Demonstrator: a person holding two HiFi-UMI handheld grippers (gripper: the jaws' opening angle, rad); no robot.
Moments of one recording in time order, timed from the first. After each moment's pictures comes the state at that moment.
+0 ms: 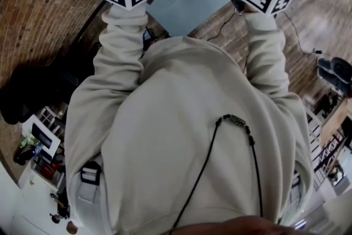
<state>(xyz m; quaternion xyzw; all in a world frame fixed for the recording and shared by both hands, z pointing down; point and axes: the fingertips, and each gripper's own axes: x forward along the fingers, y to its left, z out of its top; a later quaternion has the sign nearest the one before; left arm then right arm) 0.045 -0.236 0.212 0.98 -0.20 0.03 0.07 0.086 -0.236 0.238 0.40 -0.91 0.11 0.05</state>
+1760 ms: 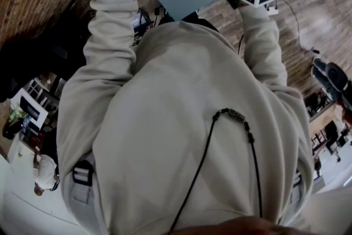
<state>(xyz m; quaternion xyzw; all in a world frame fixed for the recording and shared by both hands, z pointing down) -0.003 -0.263 0.291 0.96 -0.24 0.04 0.15 0.043 -0.230 0.394 0.31 -0.91 0.24 0.13</state>
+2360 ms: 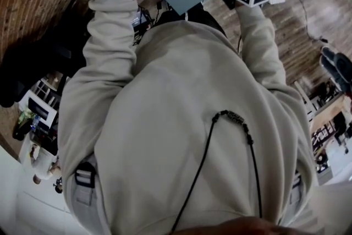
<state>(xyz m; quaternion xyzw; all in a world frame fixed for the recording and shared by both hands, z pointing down) 0.016 -0.257 0.323 0.96 -0.21 0.07 0.17 0.062 -0.206 0.465 0.34 -0.88 0.30 0.11</state>
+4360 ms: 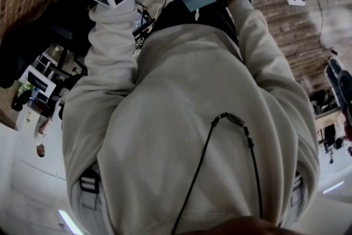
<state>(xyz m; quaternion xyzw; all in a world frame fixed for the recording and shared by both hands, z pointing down) -0.018 -0.283 0.429 0.92 -0.27 0.12 0.24 0.027 -0.208 0.672 0.32 -0.80 0.50 0.11</state>
